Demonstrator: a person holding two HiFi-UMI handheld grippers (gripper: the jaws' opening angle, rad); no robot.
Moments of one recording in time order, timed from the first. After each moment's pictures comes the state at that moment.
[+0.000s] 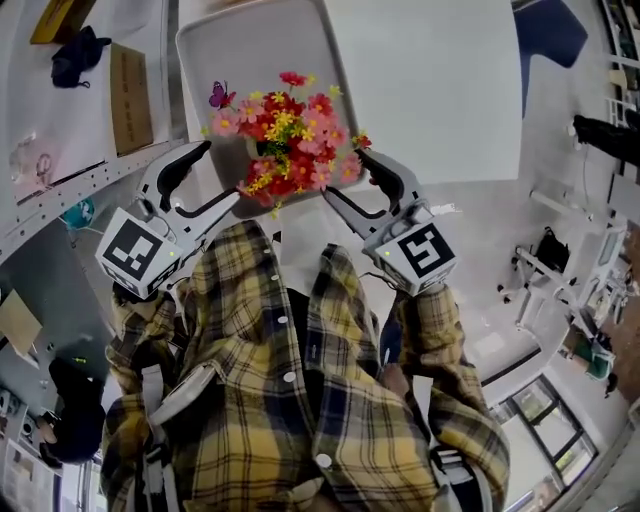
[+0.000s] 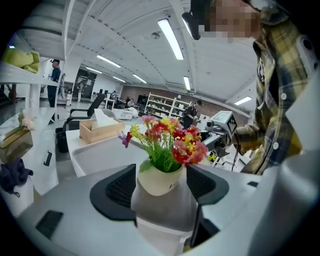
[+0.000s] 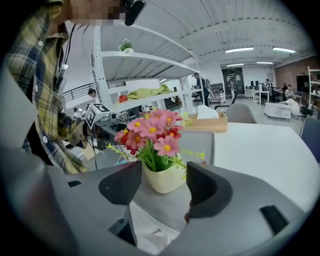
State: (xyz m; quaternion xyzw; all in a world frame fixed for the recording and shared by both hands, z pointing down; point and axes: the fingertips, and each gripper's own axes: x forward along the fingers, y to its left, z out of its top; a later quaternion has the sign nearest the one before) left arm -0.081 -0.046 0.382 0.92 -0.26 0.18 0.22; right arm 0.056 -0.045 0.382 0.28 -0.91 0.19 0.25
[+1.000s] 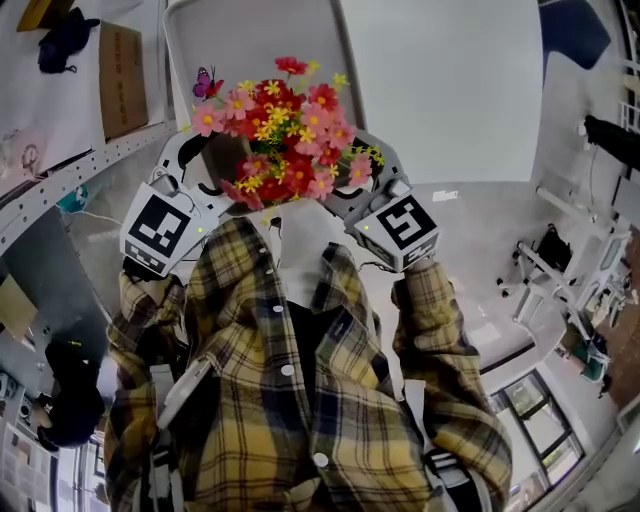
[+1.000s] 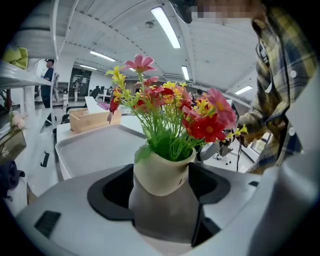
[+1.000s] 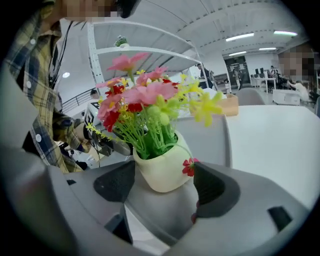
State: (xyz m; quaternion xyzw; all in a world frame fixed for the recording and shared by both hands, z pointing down) left arm -0.045 -0.059 0.439 0.92 -0.25 0.22 0.19; right arm 0.032 -0.054 0.444 0.24 -0.91 0.23 0.24
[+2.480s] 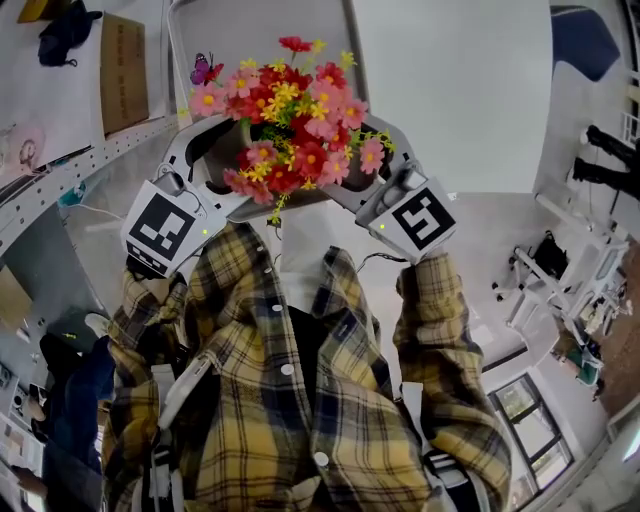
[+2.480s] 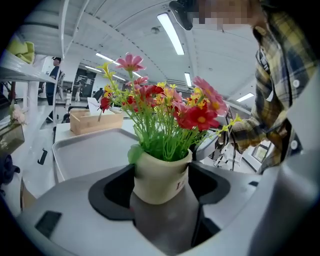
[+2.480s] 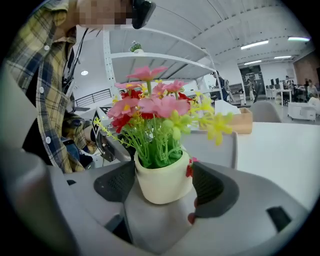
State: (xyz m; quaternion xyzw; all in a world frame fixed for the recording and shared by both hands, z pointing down) left arm -0.028 -0.048 0.430 0.93 -0.26 0.18 0.20; right arm 0.025 -0.058 0.418 0.18 -0.95 0.16 0.20
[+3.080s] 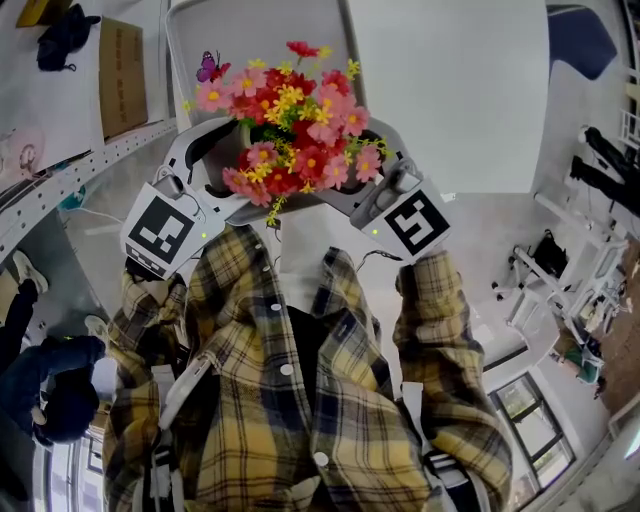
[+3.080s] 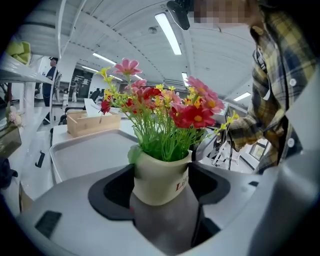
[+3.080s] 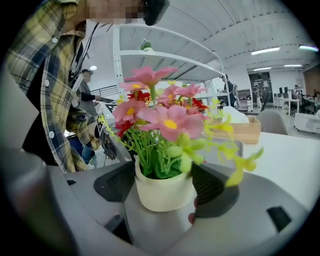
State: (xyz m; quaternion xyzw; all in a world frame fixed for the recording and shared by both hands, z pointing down) left arm -0.034 -0.043 0.435 0.93 -0.25 0.18 0.19; right arm 0.005 -0.054 0.416 0.15 -0.96 0.12 0.21
